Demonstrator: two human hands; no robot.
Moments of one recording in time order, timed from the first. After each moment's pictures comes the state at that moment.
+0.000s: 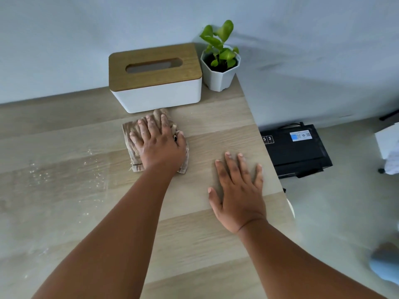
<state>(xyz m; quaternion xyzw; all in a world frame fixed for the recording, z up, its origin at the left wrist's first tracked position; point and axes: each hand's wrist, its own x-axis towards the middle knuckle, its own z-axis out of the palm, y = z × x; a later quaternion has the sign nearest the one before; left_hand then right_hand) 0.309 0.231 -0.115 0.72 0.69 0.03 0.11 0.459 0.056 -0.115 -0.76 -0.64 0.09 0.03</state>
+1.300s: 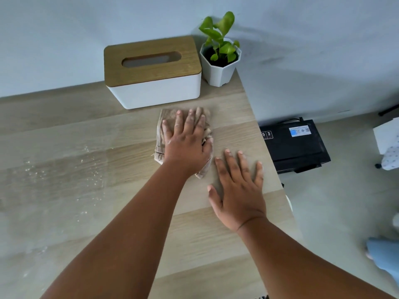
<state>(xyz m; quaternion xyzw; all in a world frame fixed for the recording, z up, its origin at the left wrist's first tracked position) 0.349 0.216 -0.110 0.85 0.52 0.00 0.12 0.461 0.055 -0.117 -0.76 -0.64 0.08 0.02</state>
